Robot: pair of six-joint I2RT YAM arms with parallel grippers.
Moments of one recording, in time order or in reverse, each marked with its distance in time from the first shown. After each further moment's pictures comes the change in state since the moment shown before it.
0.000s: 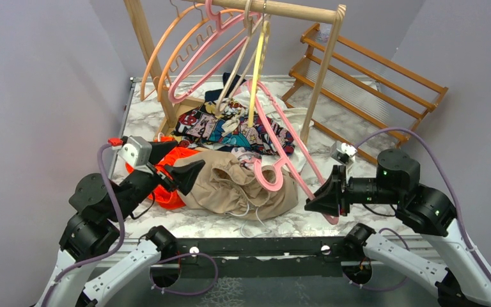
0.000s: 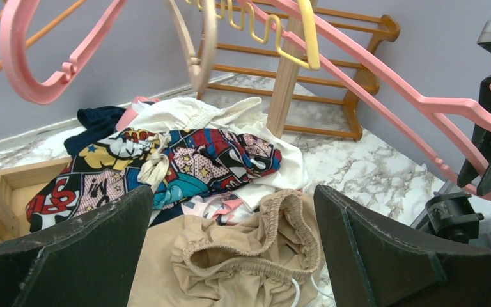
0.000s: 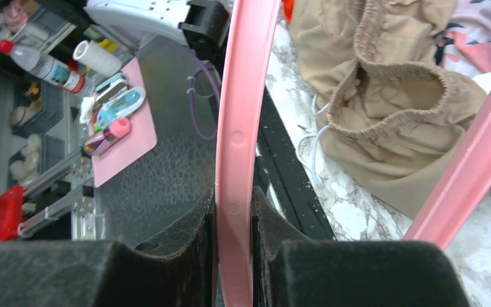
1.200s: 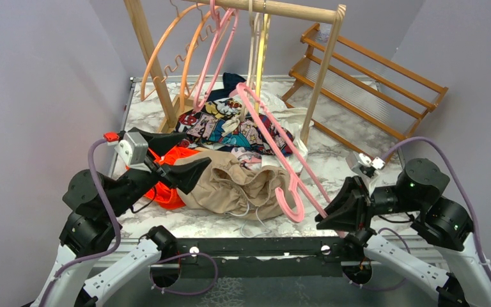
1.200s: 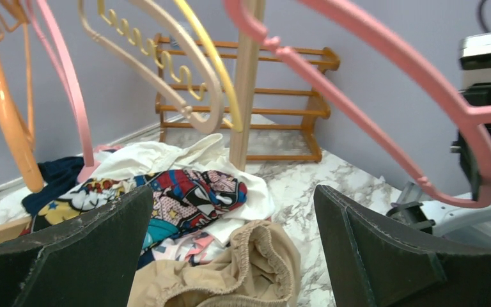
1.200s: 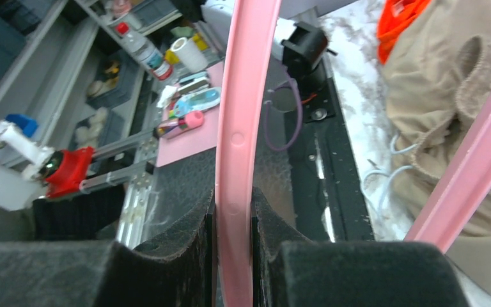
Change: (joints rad) left arm 0.000 0.063 0.042 0.116 0.112 -0.012; right arm 0.000 -0.093 0.048 0.069 -0.207 0.058
